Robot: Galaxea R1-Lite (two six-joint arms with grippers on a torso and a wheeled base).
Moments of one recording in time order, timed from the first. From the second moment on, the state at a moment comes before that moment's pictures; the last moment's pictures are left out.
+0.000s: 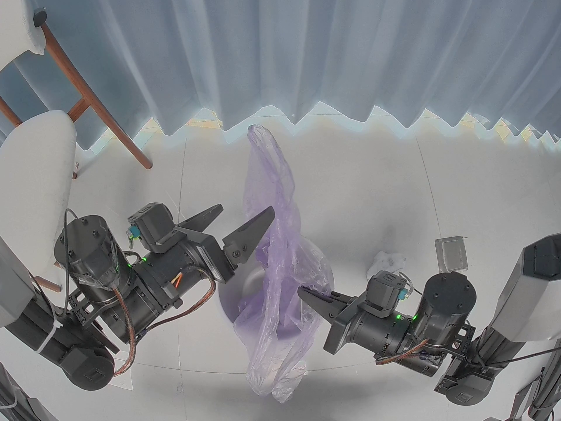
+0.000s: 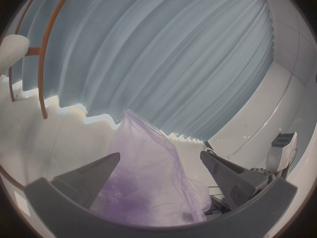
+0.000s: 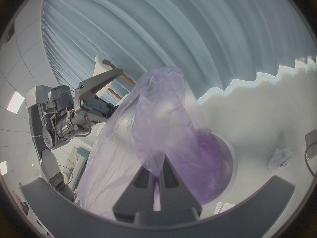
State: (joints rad) left arm -0.61 1.78 -0.45 -1.49 -0.05 -0.35; right arm 0.84 2.04 -0.42 -1.55 0.05 0.30
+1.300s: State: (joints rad) left arm -0.68 1.90 -0.38 -1.55 -0.12 -0.34; right arm 0.86 2.06 -0.41 -1.55 0.04 0.30
